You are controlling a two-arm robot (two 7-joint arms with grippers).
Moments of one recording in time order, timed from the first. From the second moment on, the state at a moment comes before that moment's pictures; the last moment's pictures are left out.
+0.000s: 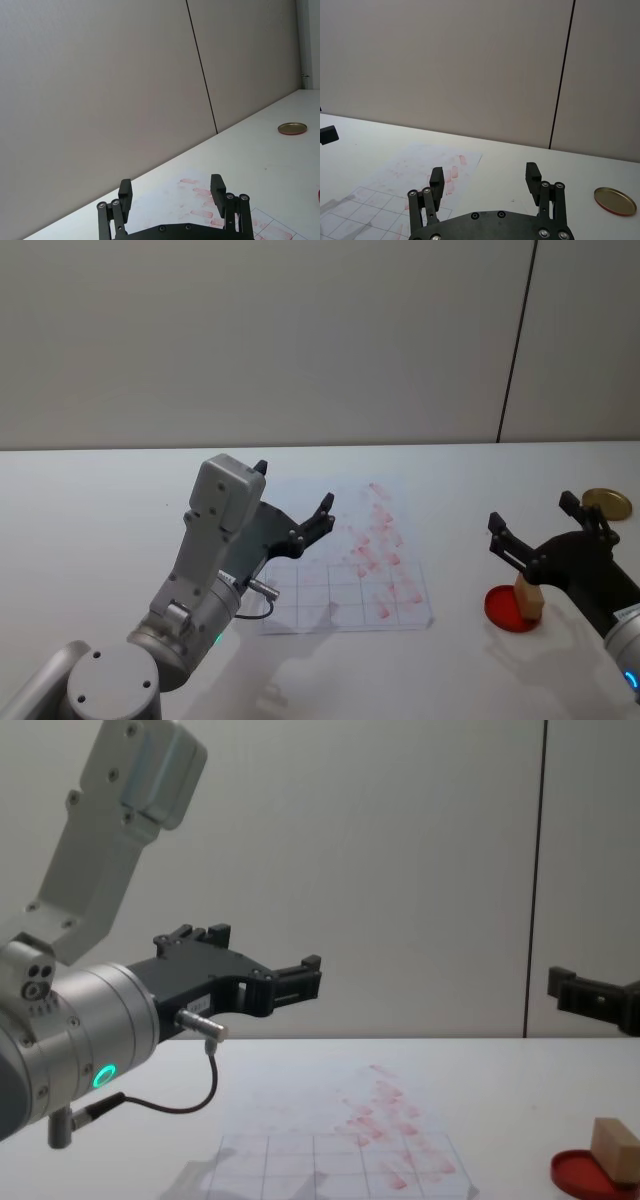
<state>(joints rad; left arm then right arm) -0.24 0.38 0.45 -1.63 -0.20 0.01 -0.01 -0.01 0.34 -0.23 -1.77 0.29 0.03 0.07</state>
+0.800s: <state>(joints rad) -0.24 0.38 0.45 -1.63 -0.20 0.01 -0.01 -0.01 0.33 -0.23 -1.77 0.29 0.04 0.06</state>
